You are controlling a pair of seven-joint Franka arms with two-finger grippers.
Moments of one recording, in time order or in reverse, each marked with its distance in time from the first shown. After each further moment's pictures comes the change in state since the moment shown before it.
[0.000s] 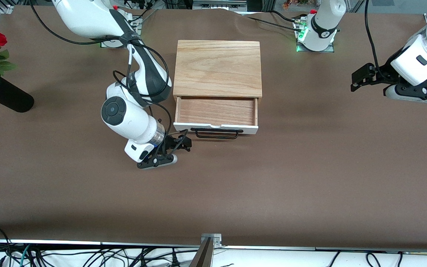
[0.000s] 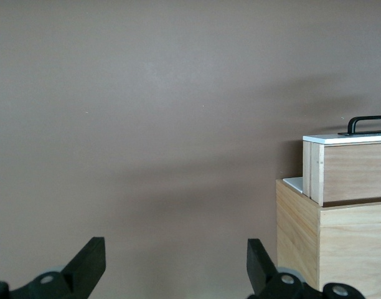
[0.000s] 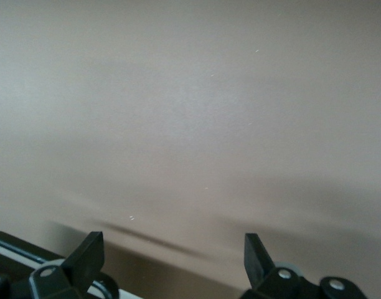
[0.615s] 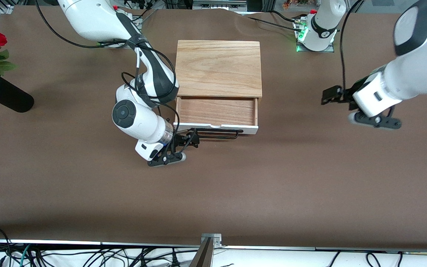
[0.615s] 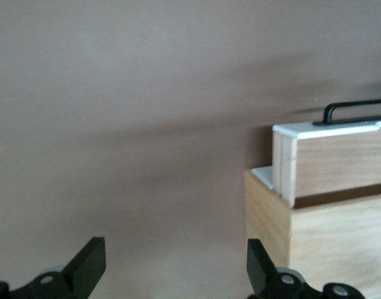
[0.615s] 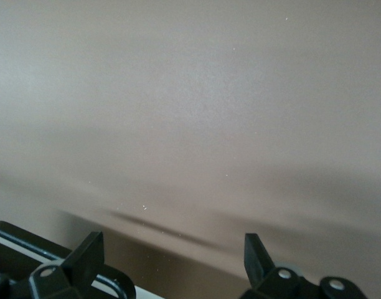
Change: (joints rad) left arm -0.017 0.176 -0.036 -0.010 -0.154 0.066 0.004; right arm 0.022 0.035 0.007 0.002 0.026 0.000 0.000
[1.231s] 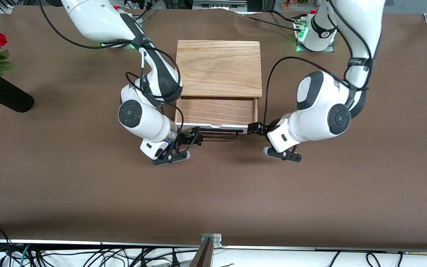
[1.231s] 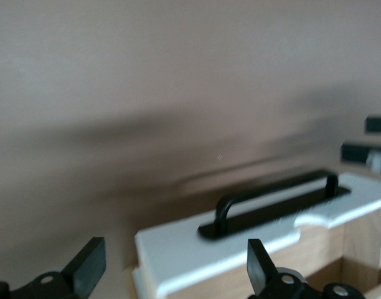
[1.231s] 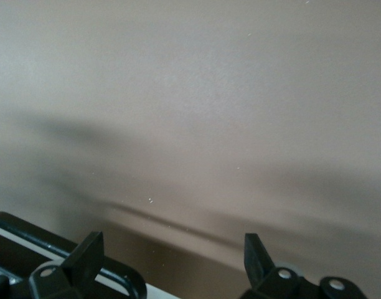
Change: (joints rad) left arm -0.190 0.322 -0.018 0.018 -0.312 0.441 -0.004; right arm 0.026 0.009 0.001 0.004 0.001 -0.007 0.000
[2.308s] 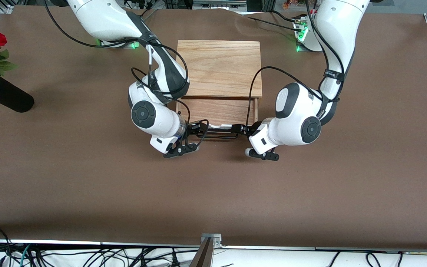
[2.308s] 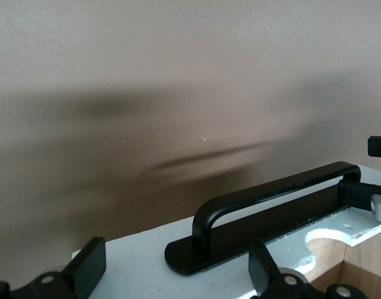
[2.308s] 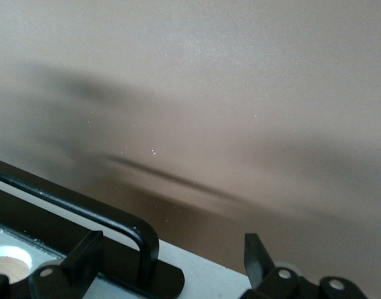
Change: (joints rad) left arm -0.052 0.076 -0.002 -0.021 -0.085 0.003 -0.001; right arm 0.026 0.004 0.000 0.005 0.001 -0.132 0.001
